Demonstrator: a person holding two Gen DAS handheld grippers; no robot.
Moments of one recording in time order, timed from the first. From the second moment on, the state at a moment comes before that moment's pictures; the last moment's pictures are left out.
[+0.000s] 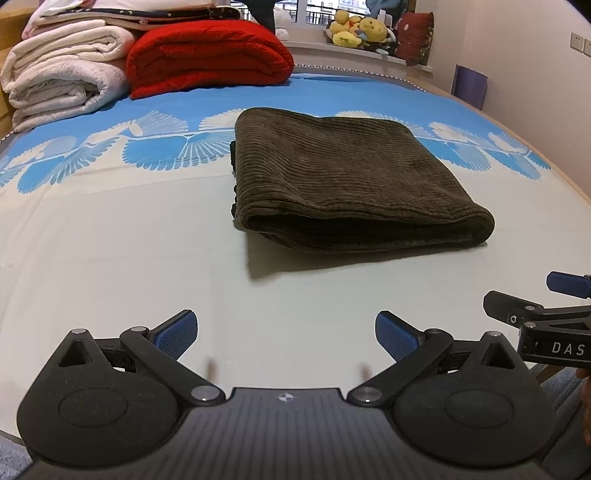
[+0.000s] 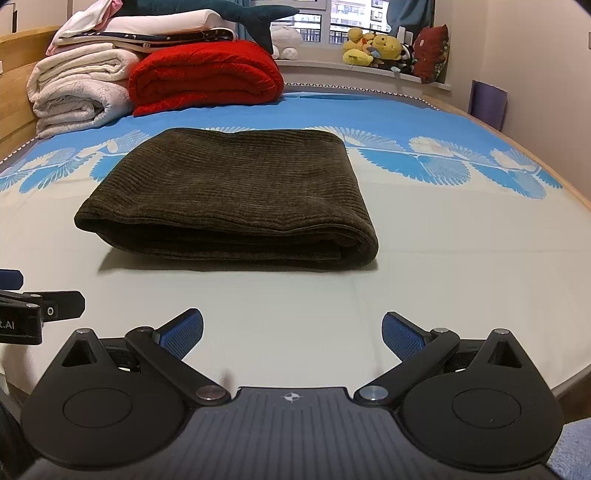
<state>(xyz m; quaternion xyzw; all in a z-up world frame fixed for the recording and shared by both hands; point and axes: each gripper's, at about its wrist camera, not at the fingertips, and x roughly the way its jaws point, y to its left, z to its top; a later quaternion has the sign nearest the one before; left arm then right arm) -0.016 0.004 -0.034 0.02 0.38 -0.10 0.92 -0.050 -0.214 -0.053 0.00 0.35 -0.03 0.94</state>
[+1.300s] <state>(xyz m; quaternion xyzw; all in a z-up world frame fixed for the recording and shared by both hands) -0.016 0.004 -0.035 0.03 0.38 -0.10 0.92 -0.051 -0.212 -0.052 0.00 0.35 -0.02 0.94</state>
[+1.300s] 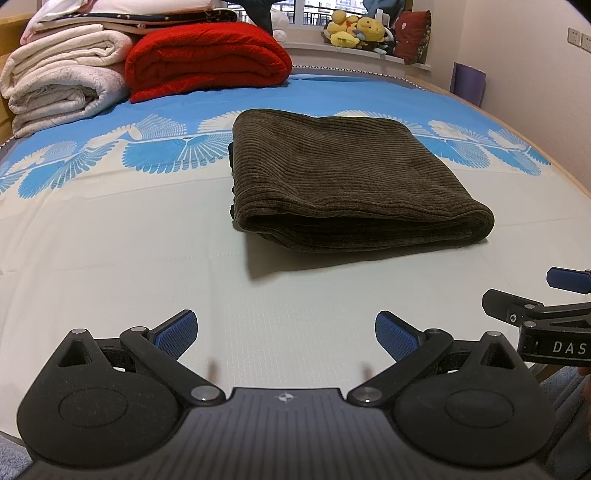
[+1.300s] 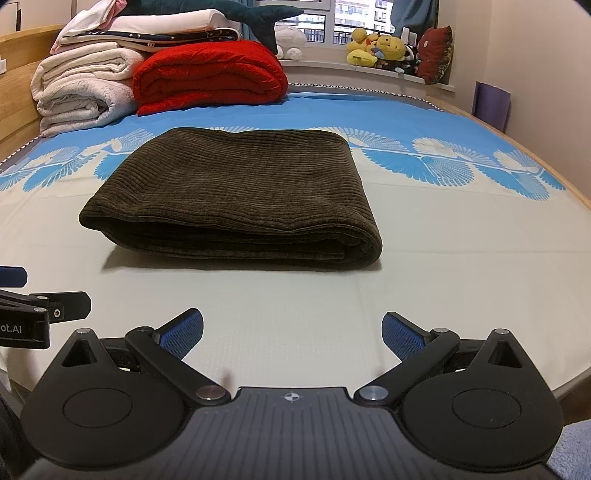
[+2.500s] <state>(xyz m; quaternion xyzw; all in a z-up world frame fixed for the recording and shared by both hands) -0.015 0.006 -0.037 0.03 0.39 -0.10 0.92 -0.053 -0.213 -0.052 -0.01 0.35 -0.02 0.94</state>
